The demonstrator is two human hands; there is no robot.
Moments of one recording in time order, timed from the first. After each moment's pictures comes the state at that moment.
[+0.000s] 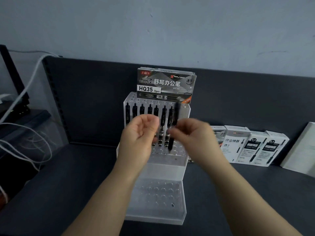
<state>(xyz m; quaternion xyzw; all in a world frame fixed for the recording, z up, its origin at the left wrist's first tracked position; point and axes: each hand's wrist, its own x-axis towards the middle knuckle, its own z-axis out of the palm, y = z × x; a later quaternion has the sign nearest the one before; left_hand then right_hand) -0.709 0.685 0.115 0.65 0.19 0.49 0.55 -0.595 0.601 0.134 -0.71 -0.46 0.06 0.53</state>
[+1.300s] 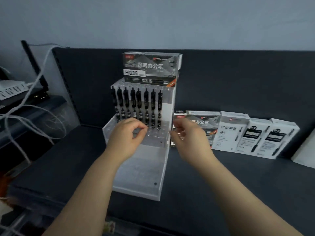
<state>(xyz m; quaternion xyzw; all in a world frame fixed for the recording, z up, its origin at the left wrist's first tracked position) -0.692 0.680 0.072 0.86 0.32 0.36 0.17 -0.539 0.561 0.082 -0.73 -0.53 0.01 0.42</state>
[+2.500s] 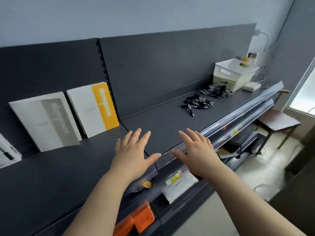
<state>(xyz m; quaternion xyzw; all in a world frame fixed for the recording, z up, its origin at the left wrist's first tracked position) -0.254 0.079 0.037 0.99 0.03 0.02 0.10 -0.205 -0.115 0.024 -0.97 -0.17 0.00 0.14</state>
